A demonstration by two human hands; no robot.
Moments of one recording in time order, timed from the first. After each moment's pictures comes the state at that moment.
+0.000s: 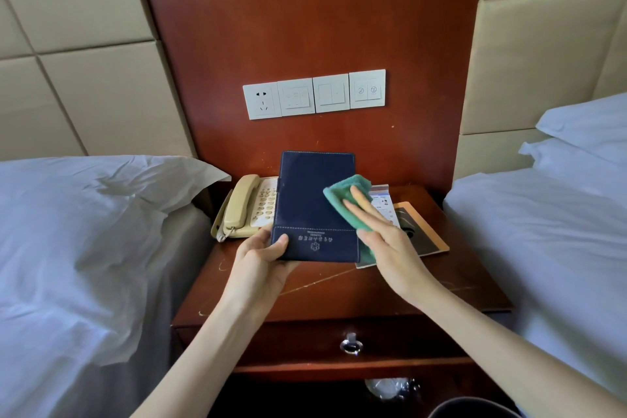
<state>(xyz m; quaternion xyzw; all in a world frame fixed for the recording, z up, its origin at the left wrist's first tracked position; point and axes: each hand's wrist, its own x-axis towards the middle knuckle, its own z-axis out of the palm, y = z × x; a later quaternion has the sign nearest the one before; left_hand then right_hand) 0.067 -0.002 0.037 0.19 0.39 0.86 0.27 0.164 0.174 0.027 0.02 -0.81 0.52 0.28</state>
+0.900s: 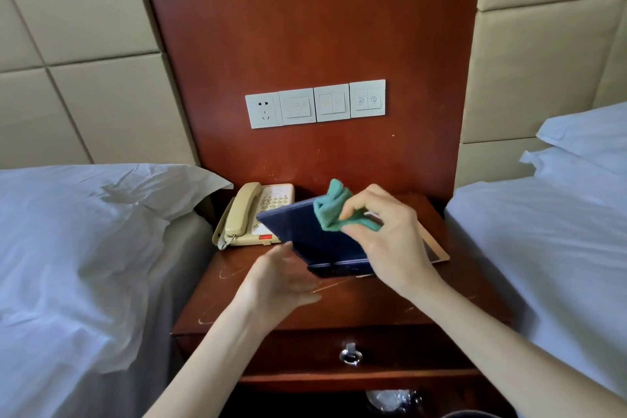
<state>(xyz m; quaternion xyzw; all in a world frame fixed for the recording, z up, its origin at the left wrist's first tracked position) 0.074 0.009 0.042 0.02 0.53 0.76 0.39 0.180 0.150 0.082 0.06 -0.79 0.43 0.44</state>
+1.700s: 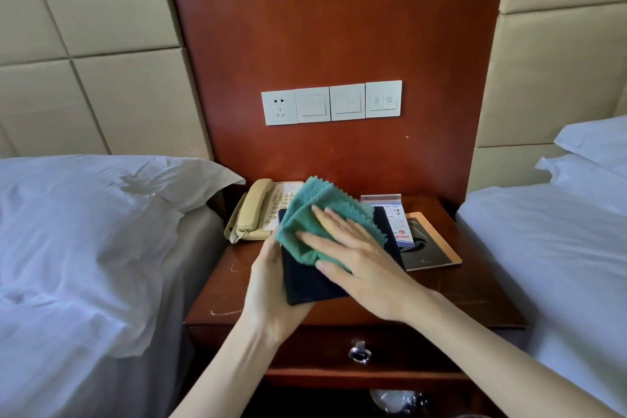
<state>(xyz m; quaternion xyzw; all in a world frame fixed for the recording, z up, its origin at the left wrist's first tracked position) 0.093 -0.010 0.038 0.18 0.31 0.86 0.37 0.164 0.132 0.054 0.11 -0.95 0.21 0.19</state>
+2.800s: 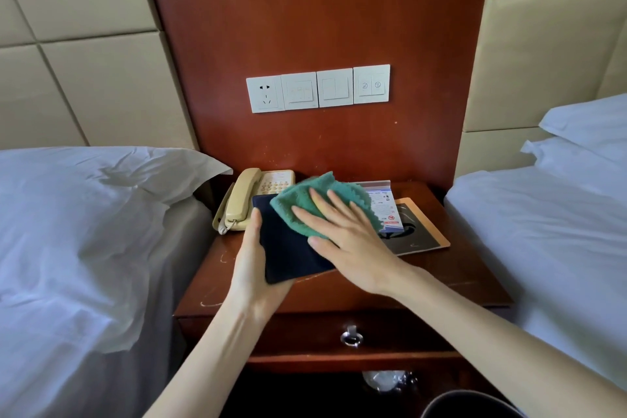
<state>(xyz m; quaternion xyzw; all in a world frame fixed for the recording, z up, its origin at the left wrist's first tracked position) 0.078 -0.007 0.037 0.17 0.35 0.88 0.29 0.150 0.137 0.048 0.05 -0.96 0.22 0.17</state>
